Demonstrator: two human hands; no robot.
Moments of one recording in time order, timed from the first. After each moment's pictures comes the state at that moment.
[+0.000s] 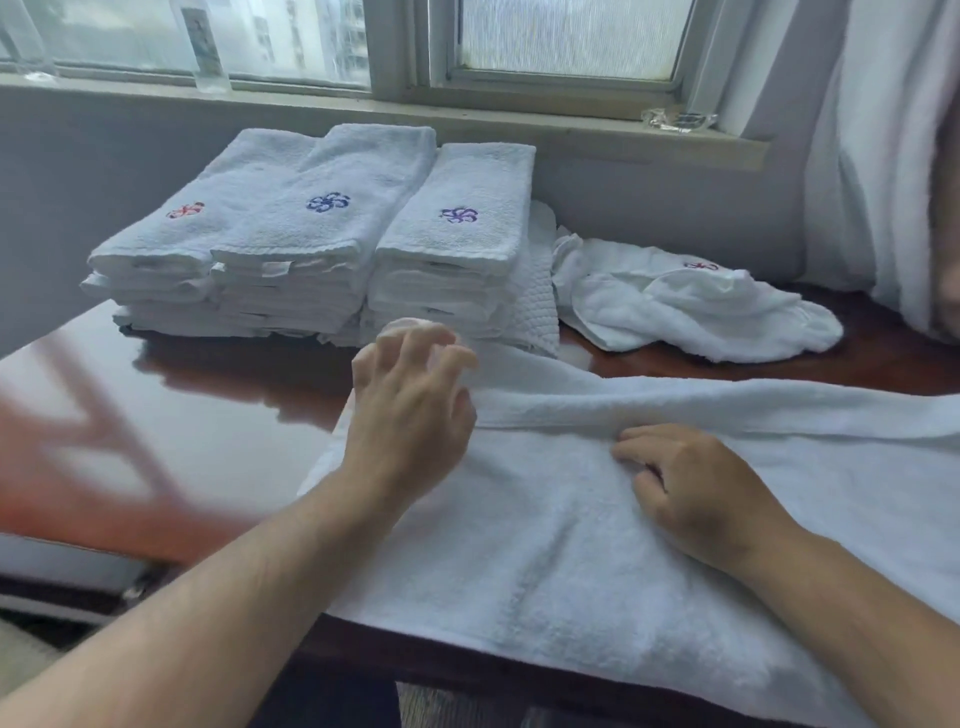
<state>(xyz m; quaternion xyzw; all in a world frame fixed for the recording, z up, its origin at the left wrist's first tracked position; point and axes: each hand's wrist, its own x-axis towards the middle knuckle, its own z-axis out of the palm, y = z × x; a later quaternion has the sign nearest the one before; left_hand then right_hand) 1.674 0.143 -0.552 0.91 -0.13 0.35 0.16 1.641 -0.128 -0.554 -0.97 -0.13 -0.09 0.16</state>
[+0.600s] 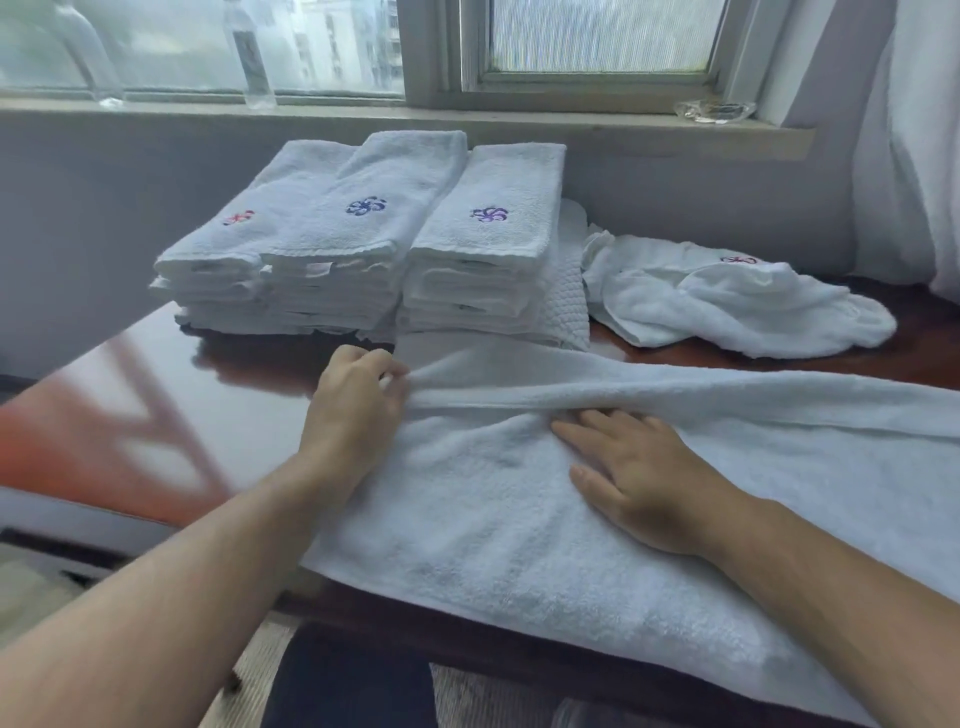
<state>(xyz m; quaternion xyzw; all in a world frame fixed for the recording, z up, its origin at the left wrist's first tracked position) 1.679 0.211 -0.556 0.92 0.05 0.22 0.30 1.664 -0.089 -0.568 -0.96 -0.27 -0.01 0.06</state>
